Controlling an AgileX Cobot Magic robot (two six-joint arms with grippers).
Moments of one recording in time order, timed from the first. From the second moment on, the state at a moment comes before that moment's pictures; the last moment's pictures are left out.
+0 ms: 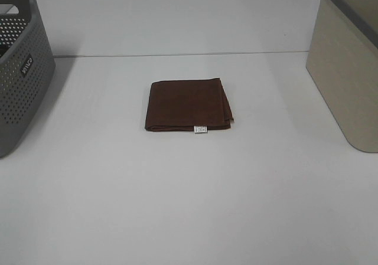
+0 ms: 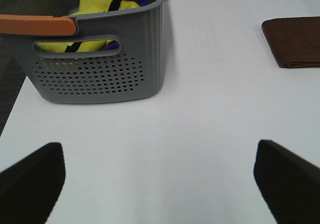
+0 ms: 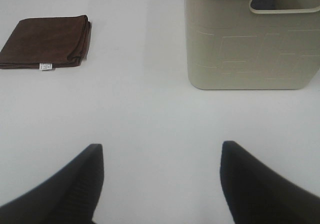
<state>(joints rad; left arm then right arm) 0.02 -0.01 -0.50 -0.01 1.06 0.01 -0.04 -0.01 -0.50 0.09 1.07 -0.10</state>
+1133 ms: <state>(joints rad) 0.02 -0.01 -0.50 -0.01 1.06 0.01 -0.04 -0.01 -0.50 0.09 1.07 -0.10</state>
